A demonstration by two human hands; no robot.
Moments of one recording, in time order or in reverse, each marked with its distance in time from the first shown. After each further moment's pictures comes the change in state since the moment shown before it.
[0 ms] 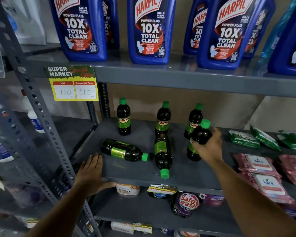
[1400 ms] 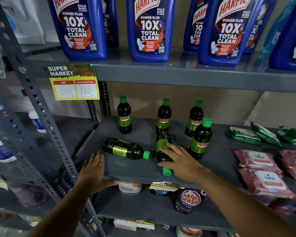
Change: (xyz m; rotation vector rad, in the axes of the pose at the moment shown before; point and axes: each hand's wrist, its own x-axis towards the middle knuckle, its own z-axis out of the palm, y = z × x) left_hand 0.000 0.001 -0.003 0.016 -0.031 0.005; right_hand -0.065 -0.006 0.046 -0.842 -0.585 -1.140
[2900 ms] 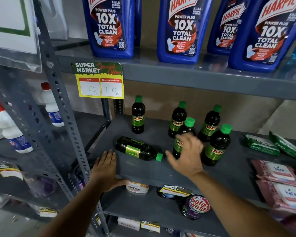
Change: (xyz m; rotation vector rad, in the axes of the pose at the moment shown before) left_hand -0.001 0.000 0.005 -0.042 0.056 0.002; right_hand 0.054 -0.026 -0.019 0.318 0.682 0.490
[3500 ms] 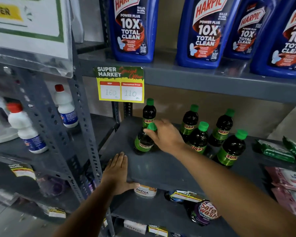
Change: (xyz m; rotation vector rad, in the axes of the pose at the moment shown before) left_hand 0.000 -0.002 -0.006 -0.003 -0.044 0.022; right_hand 0.098 -0.098 0.028 0.100 -0.424 0.000
